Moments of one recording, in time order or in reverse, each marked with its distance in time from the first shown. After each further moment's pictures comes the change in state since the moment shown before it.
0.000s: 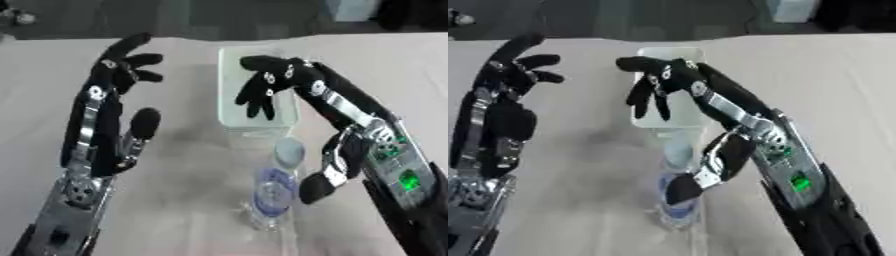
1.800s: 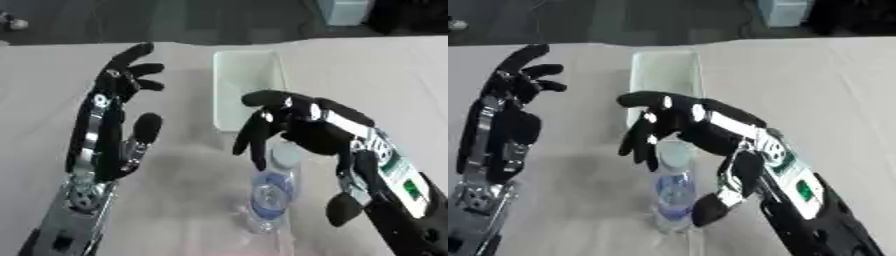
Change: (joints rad) left arm 0.009 -0.008 0.000 0.023 -0.002 -0.004 0.004; right arm 0.036 -0.053 0.048 0.017 -0.476 0.180 0.291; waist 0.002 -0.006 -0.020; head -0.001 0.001
